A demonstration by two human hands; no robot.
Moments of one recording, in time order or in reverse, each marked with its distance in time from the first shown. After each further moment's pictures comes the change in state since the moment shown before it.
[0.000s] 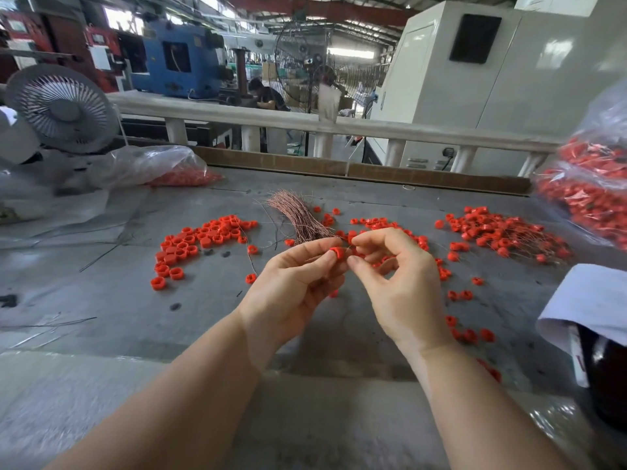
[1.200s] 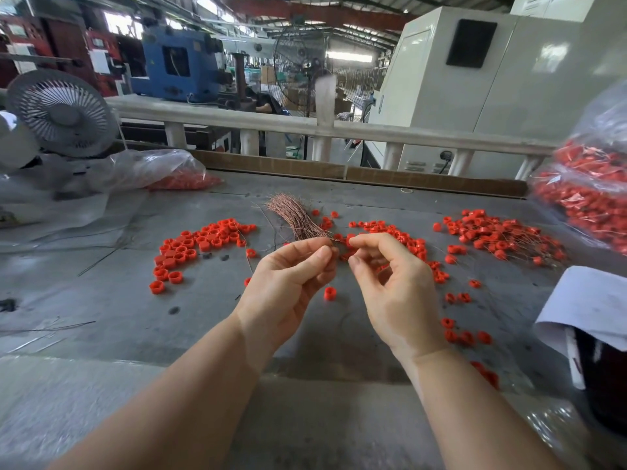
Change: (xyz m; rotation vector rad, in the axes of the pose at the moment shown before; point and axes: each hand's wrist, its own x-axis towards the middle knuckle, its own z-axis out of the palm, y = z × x) left_hand -0.002 0.002 0.000 0.005 0.054 0.112; right_hand -0.004 0.000 0.000 -0.069 0.011 -0.050
